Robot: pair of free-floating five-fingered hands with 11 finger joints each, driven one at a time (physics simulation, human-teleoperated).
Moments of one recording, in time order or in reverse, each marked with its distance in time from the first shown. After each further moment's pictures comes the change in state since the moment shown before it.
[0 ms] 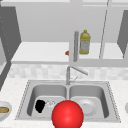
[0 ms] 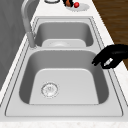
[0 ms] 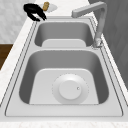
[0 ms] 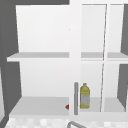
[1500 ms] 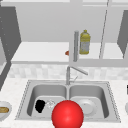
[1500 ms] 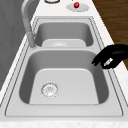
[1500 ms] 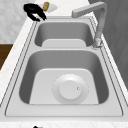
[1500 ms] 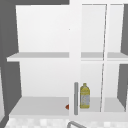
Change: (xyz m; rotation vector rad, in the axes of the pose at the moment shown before) left hand 0.000 0.000 0.000 0.000 0.000 0.000; right hand 0.069 -0.059 0.098 -0.057 0.068 0.114
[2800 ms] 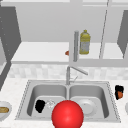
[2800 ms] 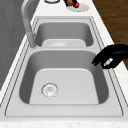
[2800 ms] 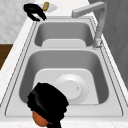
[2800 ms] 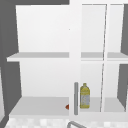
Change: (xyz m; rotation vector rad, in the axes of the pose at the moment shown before) left hand 0.000 0.000 0.000 0.000 0.000 0.000; right hand 0.079 0.018 0.063 0.029 -0.256 -0.039
